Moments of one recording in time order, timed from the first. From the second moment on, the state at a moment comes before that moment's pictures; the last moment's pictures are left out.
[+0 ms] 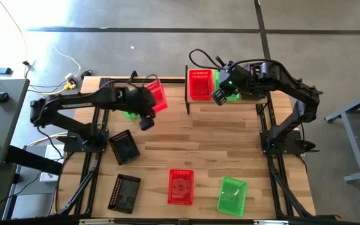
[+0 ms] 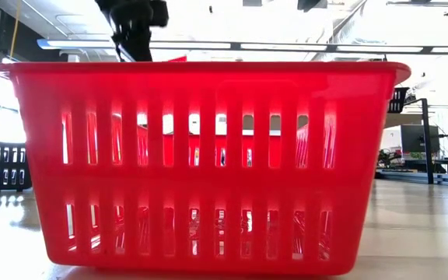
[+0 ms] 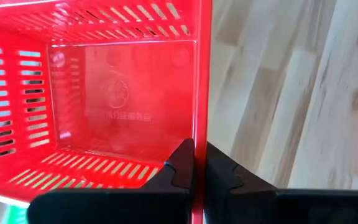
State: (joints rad) left arm 0.33 1.25 1.13 -0.85 -0.15 -0.09; right arm -0.14 1.60 2.11 -1.55 0.48 0.54
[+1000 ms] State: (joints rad) left arm 0.41 1.55 1.89 -0.80 -0.27 0.20; right arm -0.30 1.60 2.11 -1.55 0.81 0.60
